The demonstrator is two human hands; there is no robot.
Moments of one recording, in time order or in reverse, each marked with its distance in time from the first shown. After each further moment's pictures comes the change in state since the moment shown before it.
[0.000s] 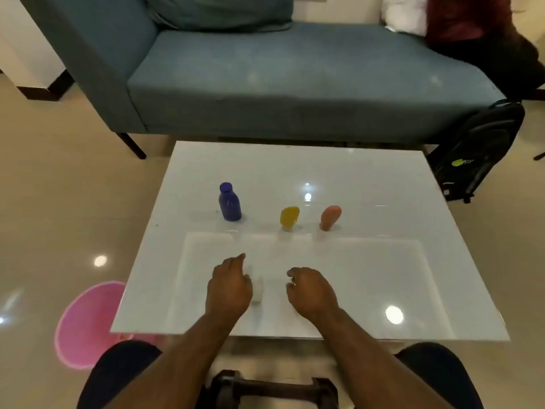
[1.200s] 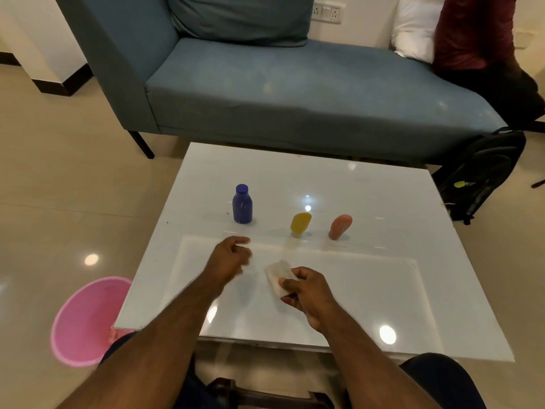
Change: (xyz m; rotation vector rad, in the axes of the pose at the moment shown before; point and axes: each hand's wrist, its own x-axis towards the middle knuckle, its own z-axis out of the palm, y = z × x) left_hand 0.040 -0.008 -0.060 -0.914 -0.170 -0.261; right_hand -0.001 -0.034 -0.007 1.172 -0.175 0.382
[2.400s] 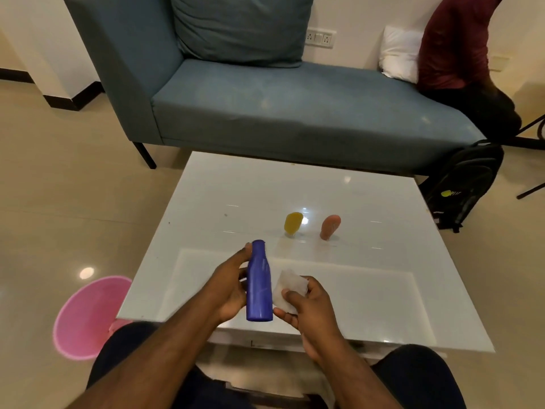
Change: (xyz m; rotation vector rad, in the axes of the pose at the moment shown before) left_hand -0.097 -0.002 0.023 -0.588 -0.163 -0.209; right_hand -0.104 0.011 0.000 0.128 0.038 -0.209
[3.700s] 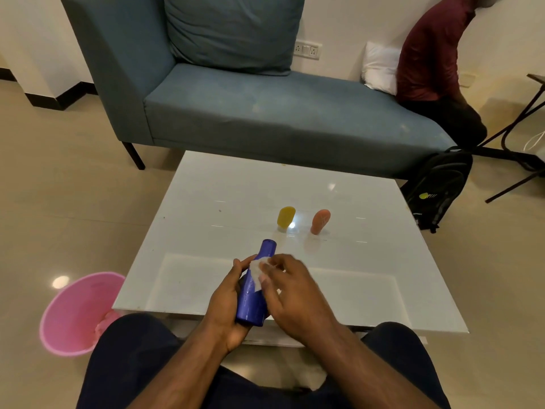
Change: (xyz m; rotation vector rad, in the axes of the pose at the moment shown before) left_hand -0.045 -0.054 -0.012 -0.257 -0.154 0.081; right_hand -0.049 -0.024 0.020 -1.173 -0.105 -0.759
